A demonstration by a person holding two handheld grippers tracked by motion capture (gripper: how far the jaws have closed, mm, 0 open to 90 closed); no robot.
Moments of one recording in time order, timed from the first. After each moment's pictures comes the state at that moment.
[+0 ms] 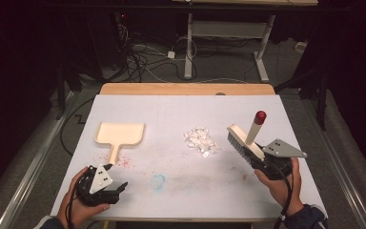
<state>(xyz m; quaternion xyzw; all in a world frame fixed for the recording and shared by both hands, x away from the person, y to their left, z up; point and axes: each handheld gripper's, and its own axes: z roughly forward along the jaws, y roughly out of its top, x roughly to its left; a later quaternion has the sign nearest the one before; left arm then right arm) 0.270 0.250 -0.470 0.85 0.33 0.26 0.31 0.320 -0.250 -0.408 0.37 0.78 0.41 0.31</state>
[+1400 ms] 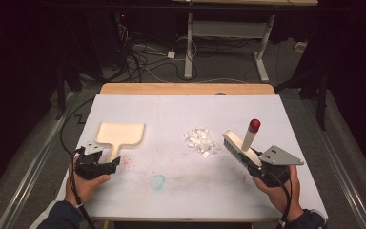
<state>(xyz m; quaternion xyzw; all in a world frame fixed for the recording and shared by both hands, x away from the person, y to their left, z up) 0.341 0.272 -0.479 0.76 0.53 0.19 0.32 0.306 -0.243 -0.410 0.34 0.79 0.41 0.31</state>
